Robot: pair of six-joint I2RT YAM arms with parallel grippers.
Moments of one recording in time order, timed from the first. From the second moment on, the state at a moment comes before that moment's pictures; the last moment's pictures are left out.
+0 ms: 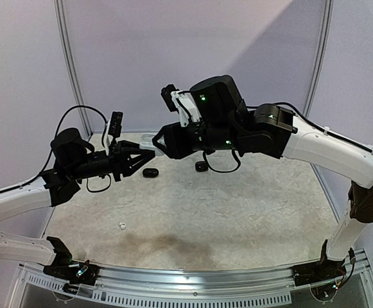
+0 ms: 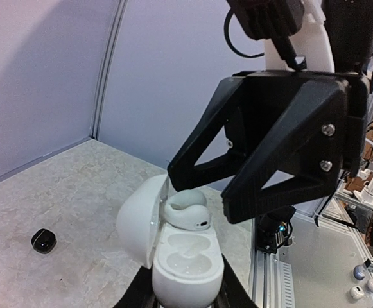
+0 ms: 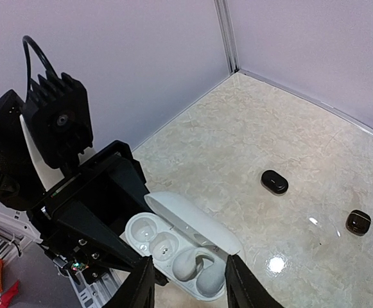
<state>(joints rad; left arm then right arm) -0.65 1.05 0.67 0.44 0.62 -0.32 1.18 1.76 1.87 -0.55 0.16 0.40</state>
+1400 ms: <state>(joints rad) -0.65 1.05 0.66 0.40 0.60 -0.30 1.16 1.78 1.84 -0.54 0.12 0.45</state>
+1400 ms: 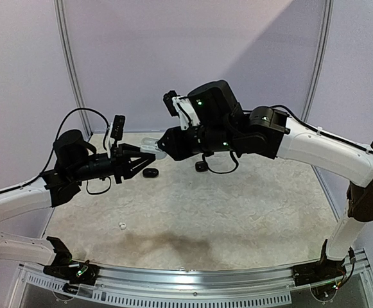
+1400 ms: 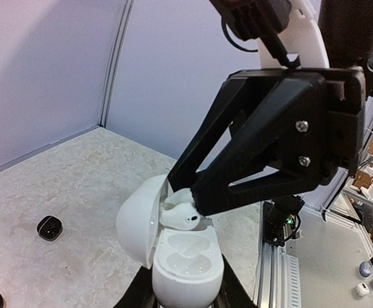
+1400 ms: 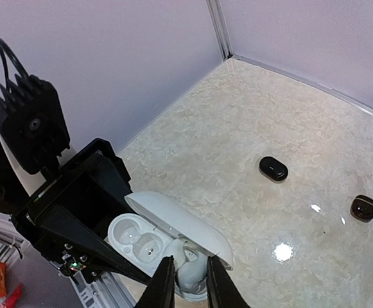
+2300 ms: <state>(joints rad) -0.65 1.05 0.65 0.37 0.57 -0.28 1.16 1.77 1.77 -0.47 0.12 0.49</state>
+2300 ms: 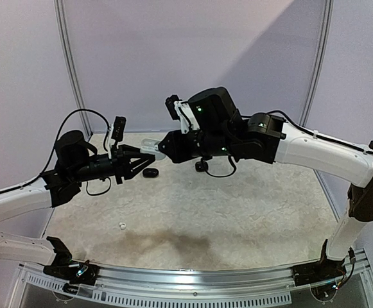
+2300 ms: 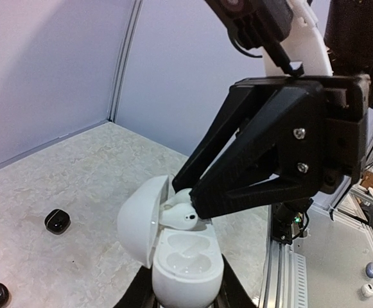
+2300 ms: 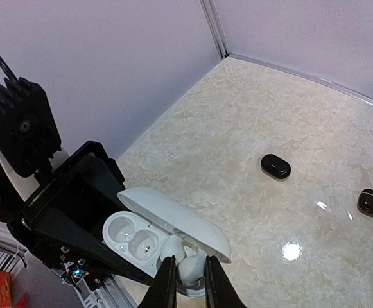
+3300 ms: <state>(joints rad) -0.65 1.04 0.66 0.38 0.55 -0.21 1.17 1.68 1.68 -0.34 0.13 0.43</state>
